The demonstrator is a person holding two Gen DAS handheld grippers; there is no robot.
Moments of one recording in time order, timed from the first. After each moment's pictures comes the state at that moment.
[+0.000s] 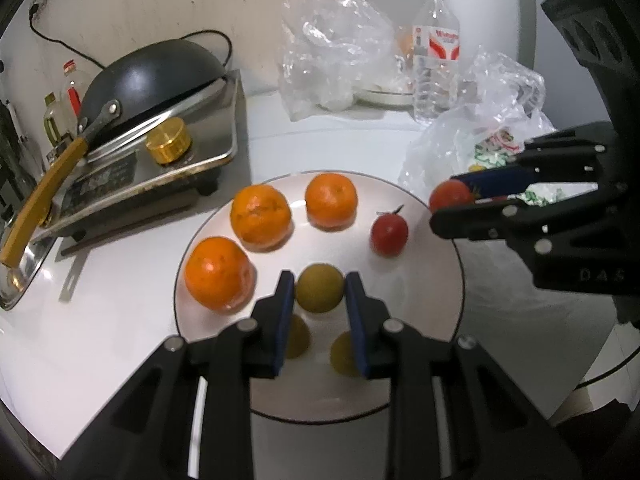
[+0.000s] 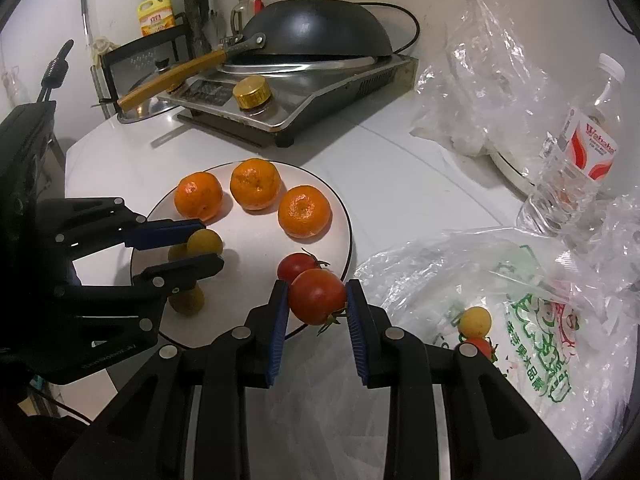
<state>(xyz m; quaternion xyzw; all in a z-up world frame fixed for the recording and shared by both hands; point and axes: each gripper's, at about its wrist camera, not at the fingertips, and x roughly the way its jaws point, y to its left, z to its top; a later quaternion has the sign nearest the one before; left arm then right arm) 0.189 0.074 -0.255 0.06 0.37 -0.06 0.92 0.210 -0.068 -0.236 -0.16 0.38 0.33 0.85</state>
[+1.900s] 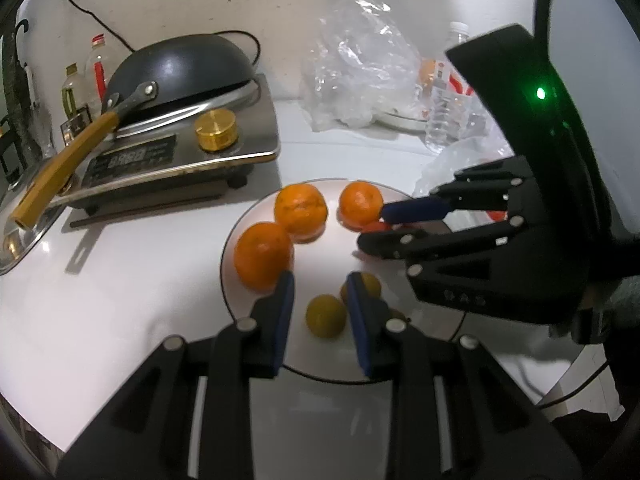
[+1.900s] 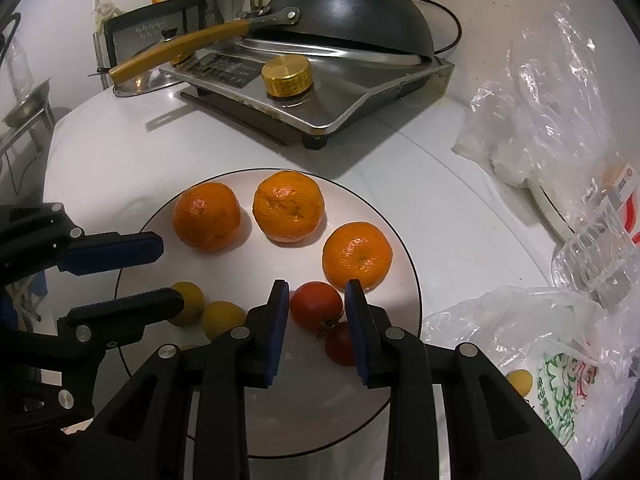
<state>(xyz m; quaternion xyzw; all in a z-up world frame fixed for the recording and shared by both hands) 0.166 0.115 -0.241 0.00 0.35 -0.06 0.93 0.224 0.003 -0.255 -0.22 0.38 0.33 0.84</state>
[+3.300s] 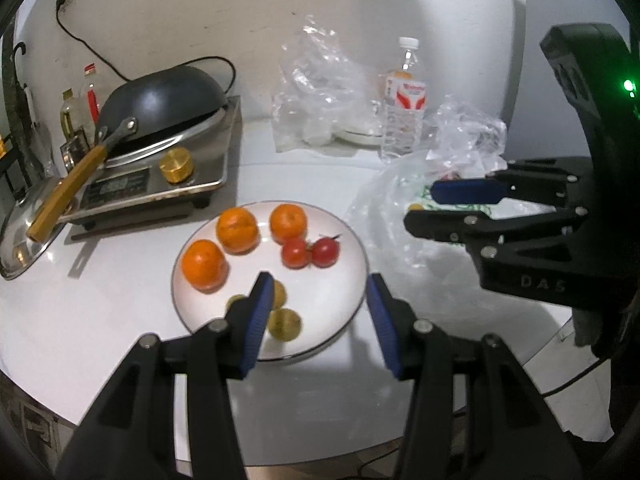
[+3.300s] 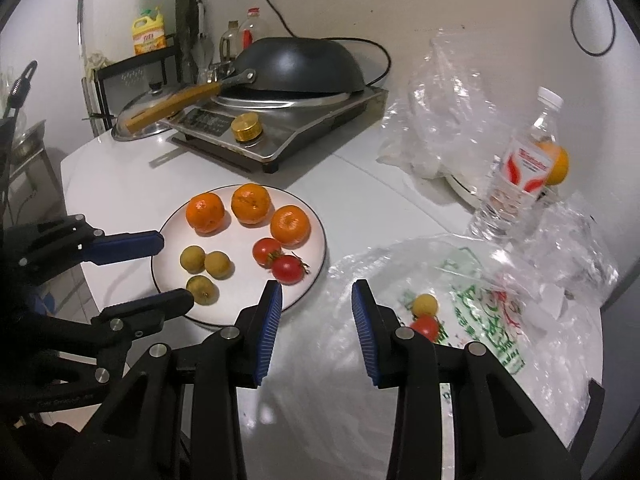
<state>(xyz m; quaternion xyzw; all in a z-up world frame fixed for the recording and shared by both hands) 0.130 0.045 -0.203 0.01 0.34 -0.06 0.94 0.164 -0.103 -0.193 -0.16 0.33 0.29 0.88</state>
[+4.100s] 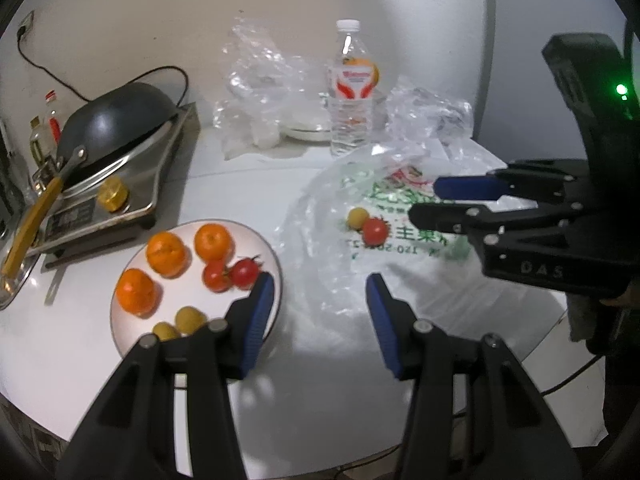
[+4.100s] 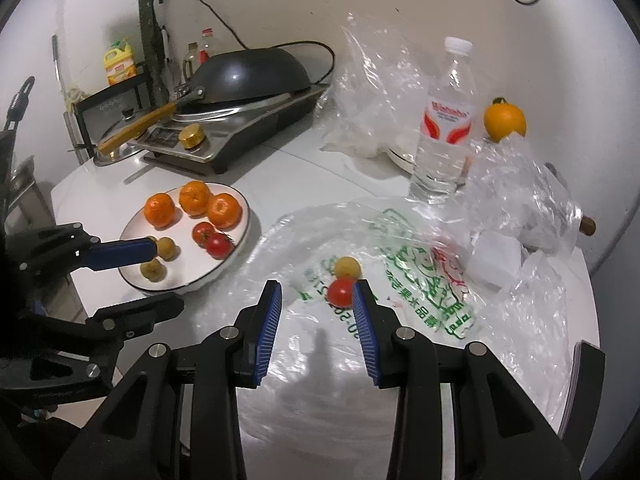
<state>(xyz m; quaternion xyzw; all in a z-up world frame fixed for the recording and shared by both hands) 0.153 -0.029 -0.200 0.05 0.35 -0.09 0.93 0.183 -0.189 -0.203 -0.11 0.34 0.27 0.89</state>
